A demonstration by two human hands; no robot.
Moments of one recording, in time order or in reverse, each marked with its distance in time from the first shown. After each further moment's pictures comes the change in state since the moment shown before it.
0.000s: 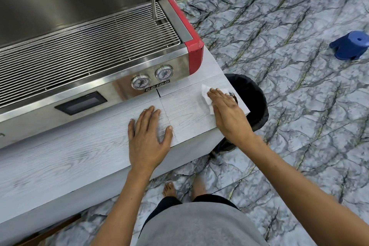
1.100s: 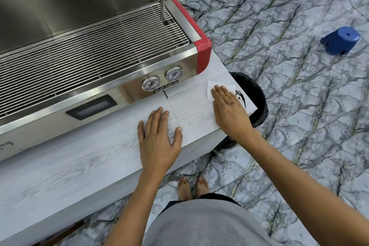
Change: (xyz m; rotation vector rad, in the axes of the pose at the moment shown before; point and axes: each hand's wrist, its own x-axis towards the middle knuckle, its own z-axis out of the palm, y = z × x) left_hand -0.001 -0.004 0.000 -0.049 0.003 0.033; right_hand 0.009 -0.013 0.024 -0.201 -0.055 0.120
